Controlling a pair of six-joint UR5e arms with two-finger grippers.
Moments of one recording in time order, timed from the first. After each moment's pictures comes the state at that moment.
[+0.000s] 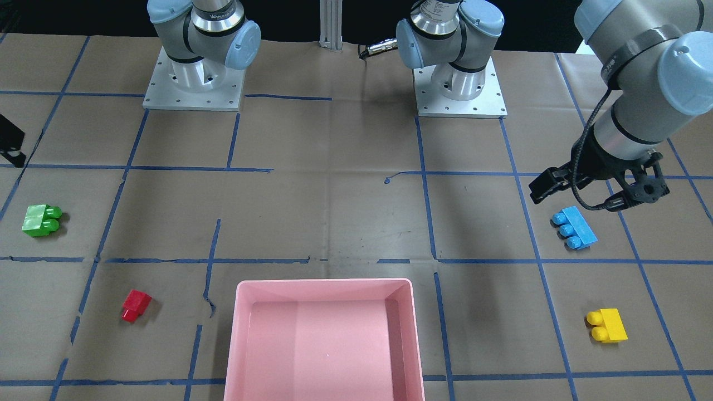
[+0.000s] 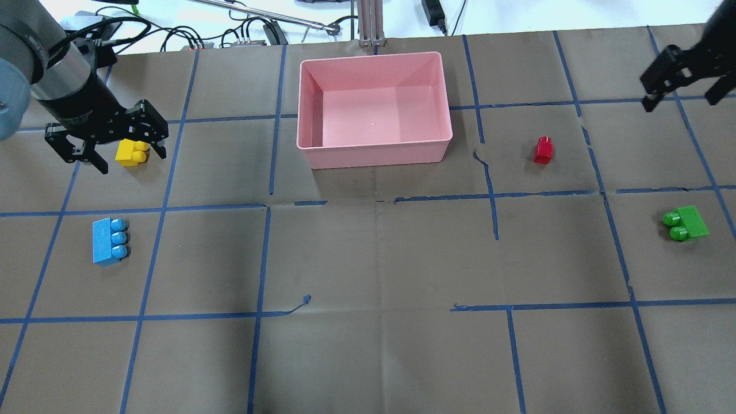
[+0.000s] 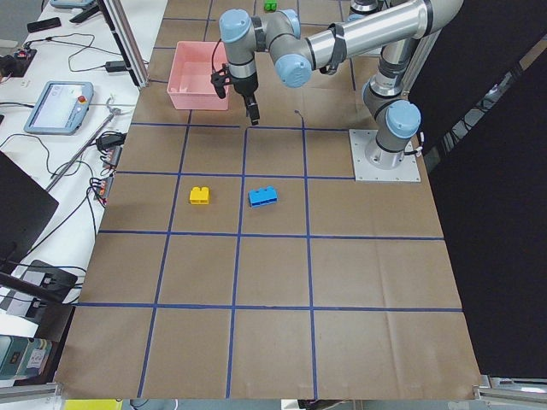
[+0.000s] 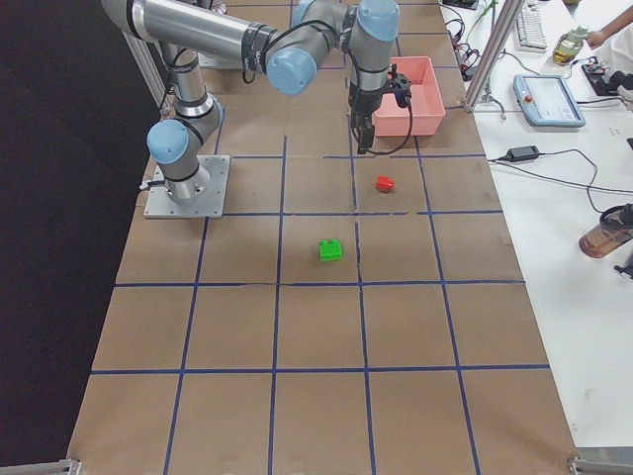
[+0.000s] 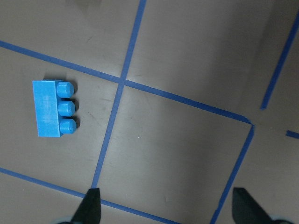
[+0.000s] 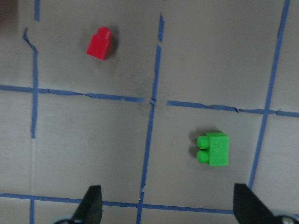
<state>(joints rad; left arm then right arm) -1.24 -1.69 -1.70 -1.43 1.62 -0.02 1.07 -1.48 1.51 -1.60 -1.62 -0.62</state>
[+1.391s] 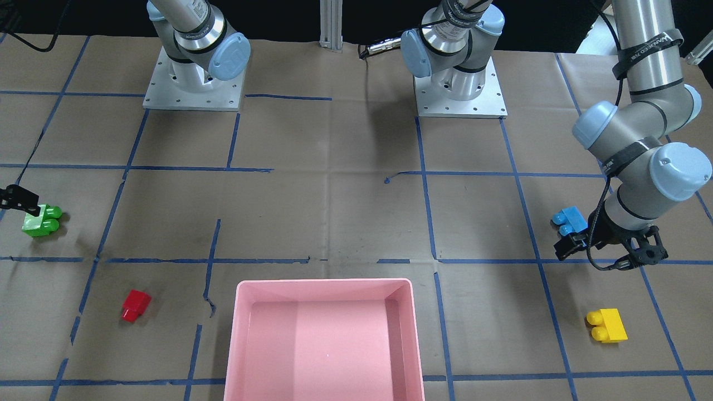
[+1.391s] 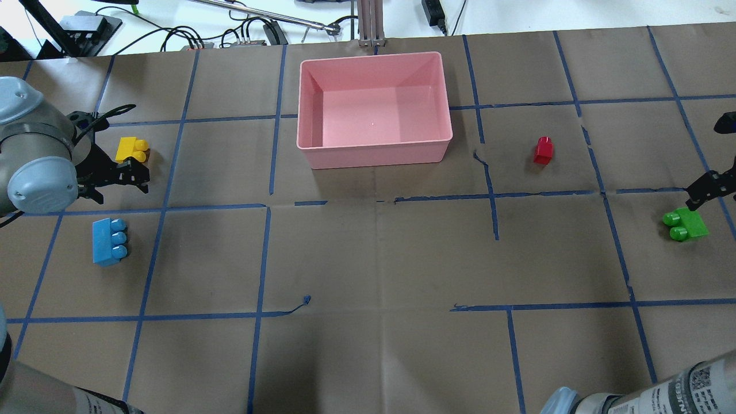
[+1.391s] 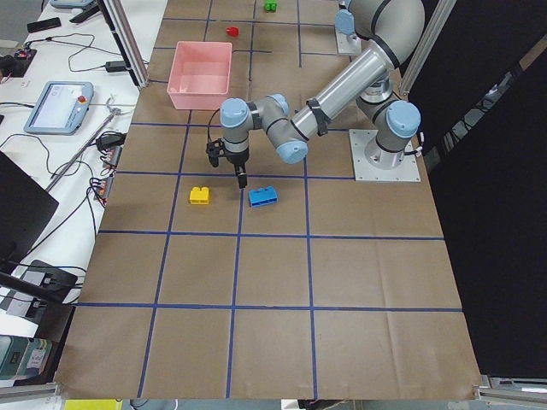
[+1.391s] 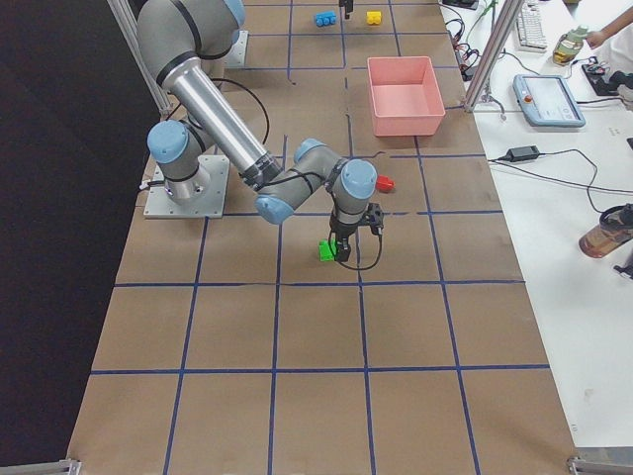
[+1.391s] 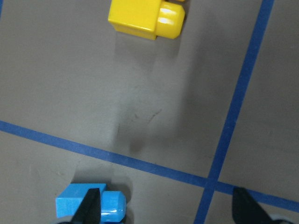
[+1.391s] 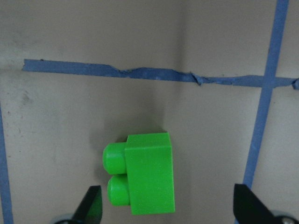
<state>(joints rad) -1.08 -1.93 -1.89 -0.87 1.62 0.23 0.87 -1.21 1.86 -2.14 -1.65 -0.78</state>
